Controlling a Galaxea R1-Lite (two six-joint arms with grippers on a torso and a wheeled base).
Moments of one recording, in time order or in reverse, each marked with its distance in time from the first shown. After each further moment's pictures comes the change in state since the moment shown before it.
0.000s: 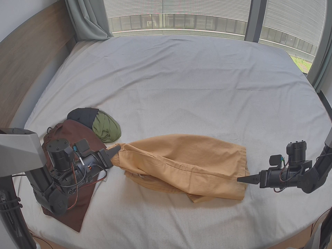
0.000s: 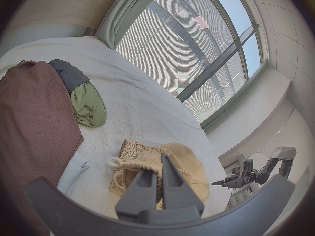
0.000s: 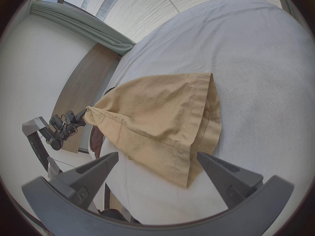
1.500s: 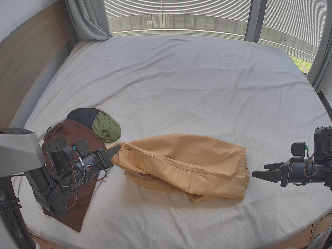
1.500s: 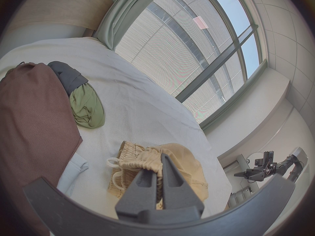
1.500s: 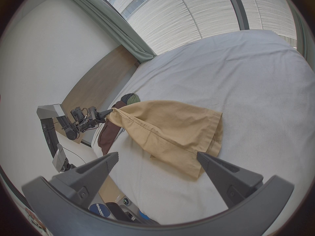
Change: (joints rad) left arm -0.003 -0.013 0.004 0.000 0.000 0.000; right arm 0.052 -0.486 0.002 0.338 -0.048 -0.110
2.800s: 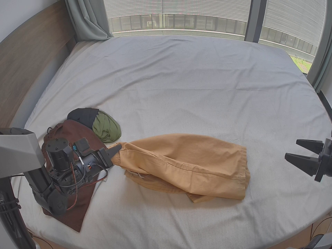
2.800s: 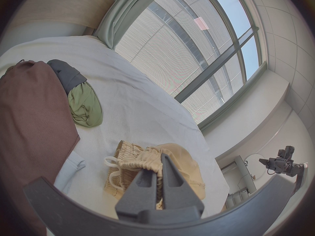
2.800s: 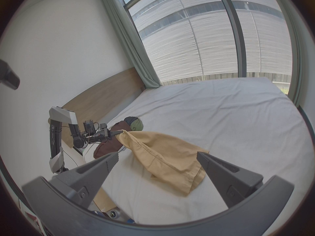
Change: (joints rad) left arm -0.011 -0.011 0.004 0.000 -0.001 -0.022; right arm 0.116 -0.480 -0.123 0.291 -0.227 -0.032
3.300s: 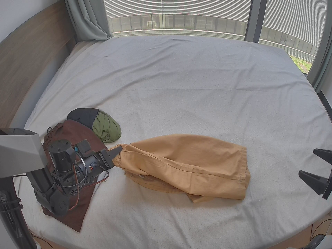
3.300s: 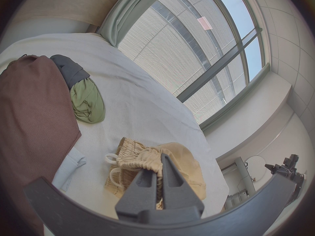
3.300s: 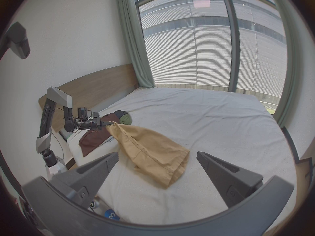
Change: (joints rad) left arm -0.002 0.026 -0.007 0.000 0.013 -0.017; right arm -0.013 -0.214 0.061 0.137 -0.130 -0.156
